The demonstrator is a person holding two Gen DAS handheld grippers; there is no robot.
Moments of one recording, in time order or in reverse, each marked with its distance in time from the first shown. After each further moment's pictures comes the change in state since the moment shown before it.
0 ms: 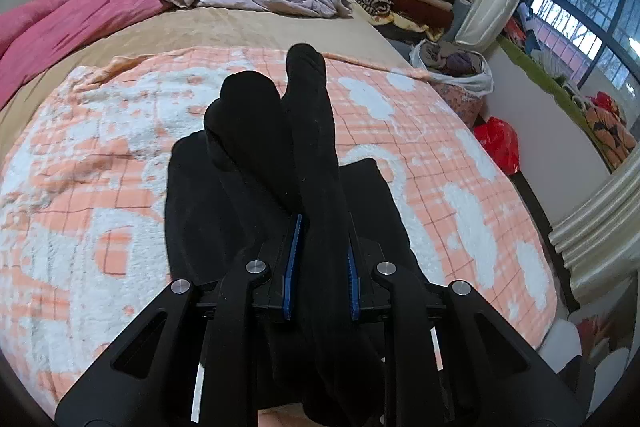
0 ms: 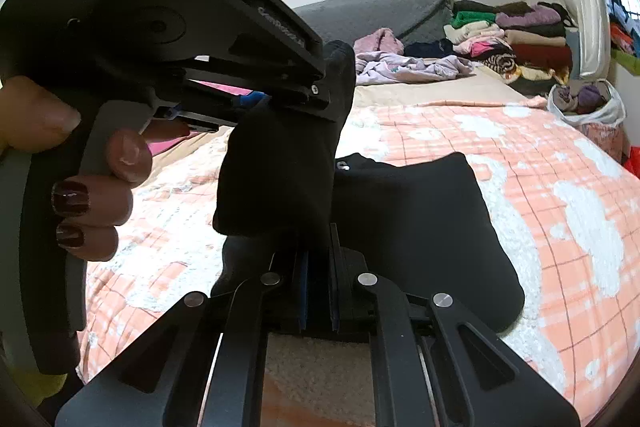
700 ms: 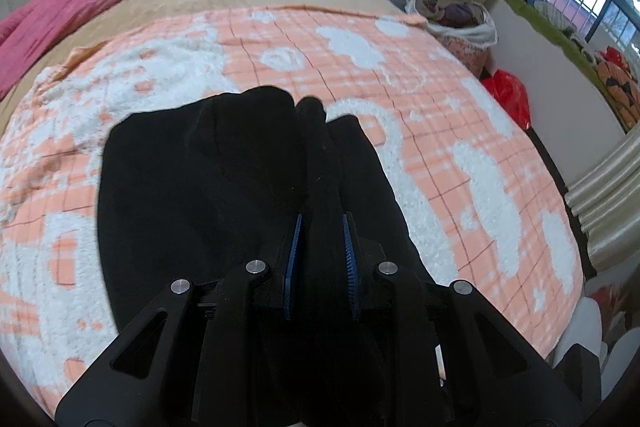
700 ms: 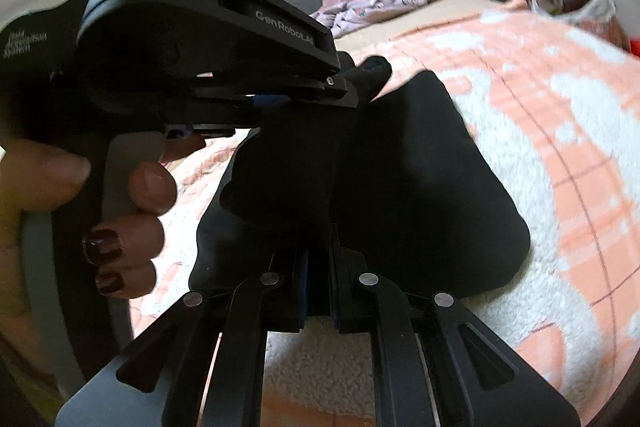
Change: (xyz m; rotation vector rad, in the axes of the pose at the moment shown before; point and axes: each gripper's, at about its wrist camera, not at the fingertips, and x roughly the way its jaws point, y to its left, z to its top) left arm 0.076 -0.036 -0.005 0.078 0.147 0.025; right arm 0.026 -0.062 -0.020 0.317 0.142 0.102
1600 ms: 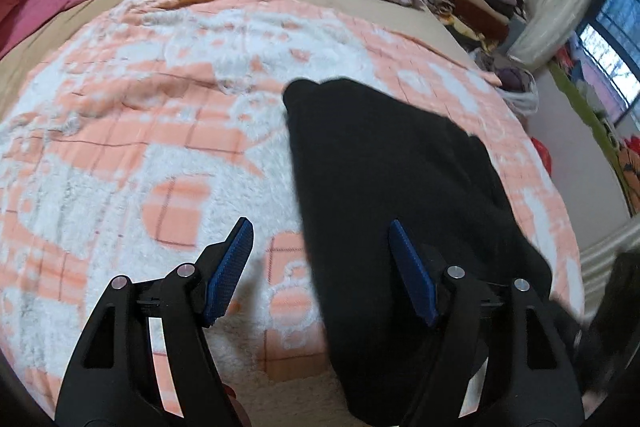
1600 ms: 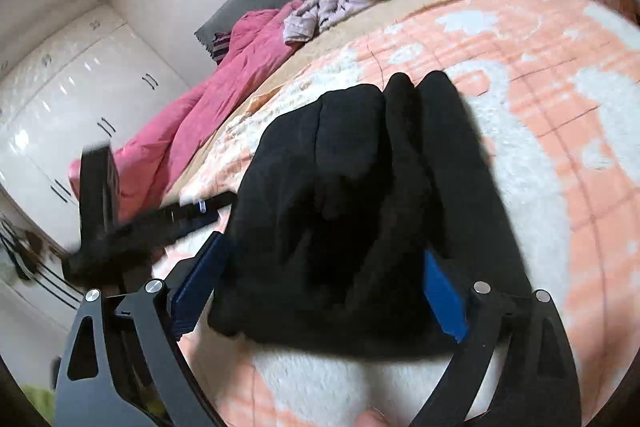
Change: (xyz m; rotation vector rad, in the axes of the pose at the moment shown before) left arm -0.033 0.137 -0.050 -0.250 -0.100 0.041; right arm 0.032 -0.020 0.058 0.077 0.111 0.094
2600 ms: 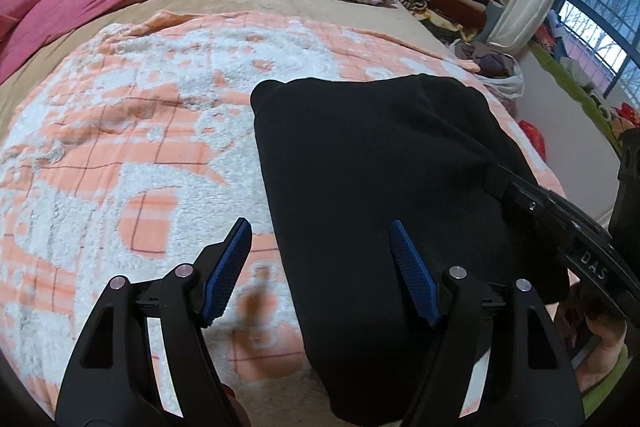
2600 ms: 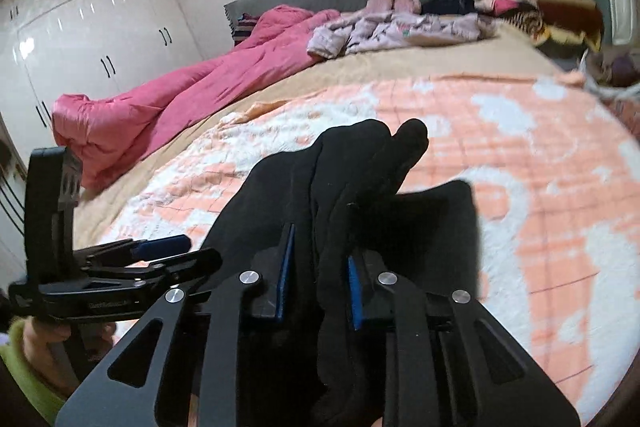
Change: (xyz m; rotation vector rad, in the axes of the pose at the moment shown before) left arm -0.003 -0.025 -0.006 0.106 -0.039 -0.021; right arm 0.009 0.029 0.039 -0.371 -0.069 -0.125
